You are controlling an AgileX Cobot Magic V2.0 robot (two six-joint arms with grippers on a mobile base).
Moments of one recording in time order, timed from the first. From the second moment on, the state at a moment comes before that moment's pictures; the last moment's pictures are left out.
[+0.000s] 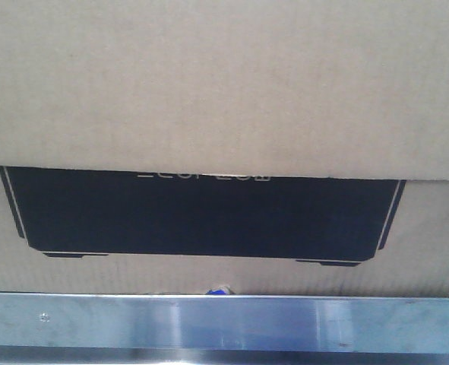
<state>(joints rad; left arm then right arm) -0.09 -0.01 0.03 -0.02 0.01 0.03 -0.04 -0.01 0.03 0.07 0.20 -0.08</state>
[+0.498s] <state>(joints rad) -0.09 -0.01 0.03 -0.02 0.01 0.03 -0.04 -0.01 0.03 0.07 0.20 -0.08</state>
